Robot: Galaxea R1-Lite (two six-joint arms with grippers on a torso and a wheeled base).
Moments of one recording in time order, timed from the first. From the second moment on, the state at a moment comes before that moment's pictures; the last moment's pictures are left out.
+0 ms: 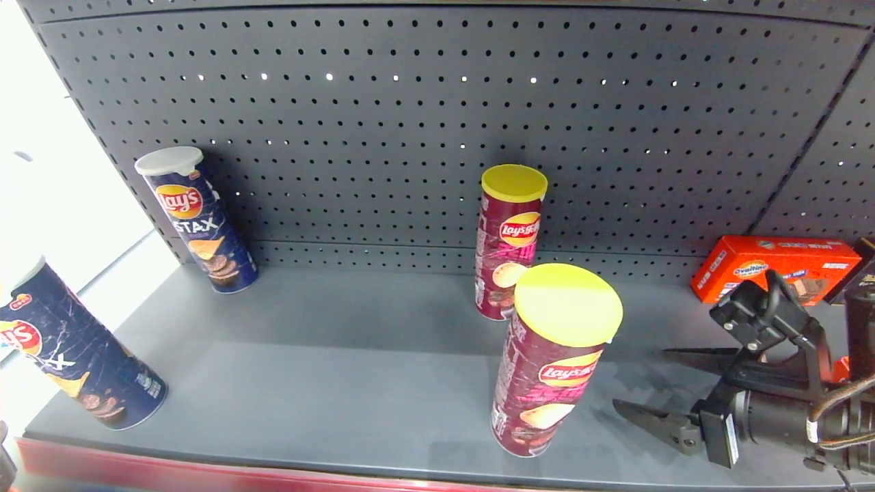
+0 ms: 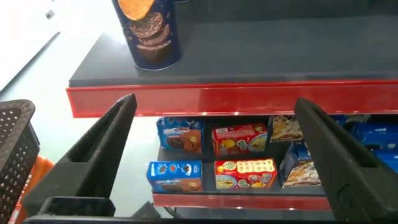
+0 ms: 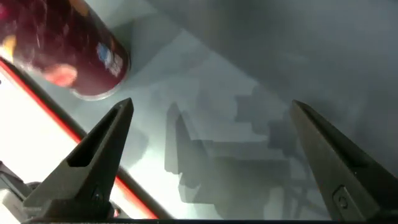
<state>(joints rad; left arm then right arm) 0.00 0.00 0.00 0.00 -0.02 0.05 0.49 1.32 -0.51 -0.37 0.12 -0.13</state>
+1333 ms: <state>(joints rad) 0.00 0.00 0.00 0.00 -0.02 0.05 0.62 1.46 -0.59 -0.39 0.12 -0.13</state>
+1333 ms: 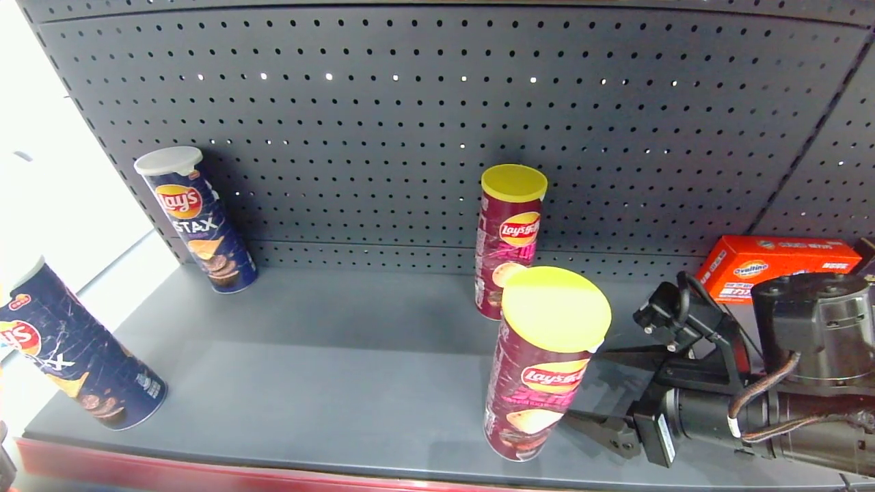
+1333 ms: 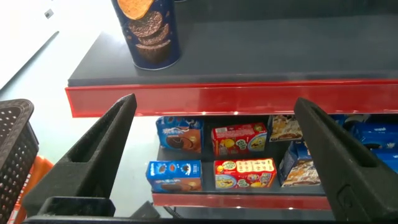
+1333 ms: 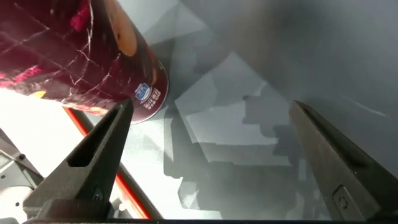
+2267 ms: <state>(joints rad) 0.00 0.00 0.00 0.00 -0.02 0.05 0.62 1.47 -0.60 -0.39 0.12 -0.13</state>
